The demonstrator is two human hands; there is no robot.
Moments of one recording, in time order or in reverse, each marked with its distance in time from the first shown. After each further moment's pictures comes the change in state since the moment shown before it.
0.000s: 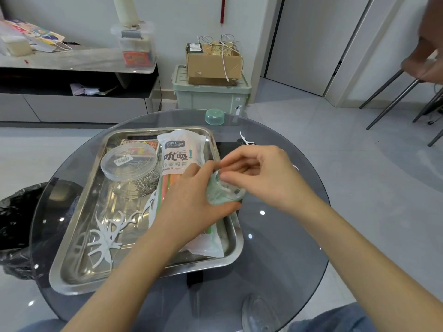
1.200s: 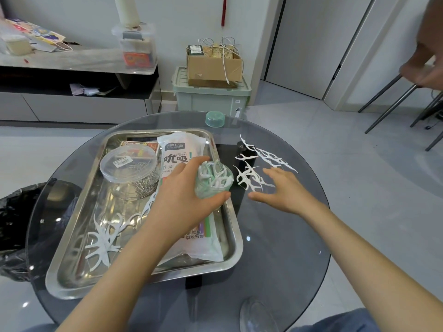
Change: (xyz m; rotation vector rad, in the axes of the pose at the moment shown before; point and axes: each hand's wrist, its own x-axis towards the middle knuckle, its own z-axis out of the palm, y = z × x) left_hand 0.005 -0.005 -0.010 -0.080 0.028 -0.112; right_hand 0.018 0.113 -0.027 -0.674 -0.138 0.392
